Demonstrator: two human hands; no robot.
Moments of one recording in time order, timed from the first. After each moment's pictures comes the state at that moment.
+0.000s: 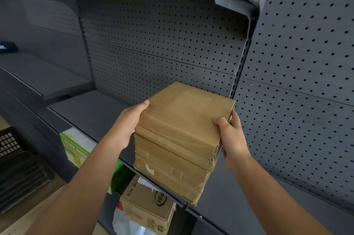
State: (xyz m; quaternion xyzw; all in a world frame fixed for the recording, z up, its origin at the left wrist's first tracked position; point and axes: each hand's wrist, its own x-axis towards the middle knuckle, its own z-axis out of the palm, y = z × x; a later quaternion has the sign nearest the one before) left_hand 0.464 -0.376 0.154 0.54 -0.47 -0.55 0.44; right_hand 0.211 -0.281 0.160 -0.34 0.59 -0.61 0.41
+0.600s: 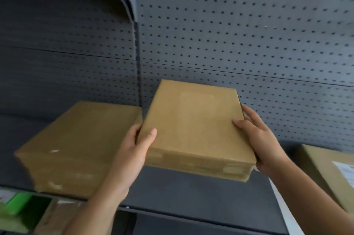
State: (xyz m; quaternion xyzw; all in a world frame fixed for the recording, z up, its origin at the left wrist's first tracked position) left_hand 0.264 -0.213 0.143 0.39 -0.61 -0.57 0.38; right_hand 0.012 -0.086 0.170 -0.27 0.64 -0.66 0.29
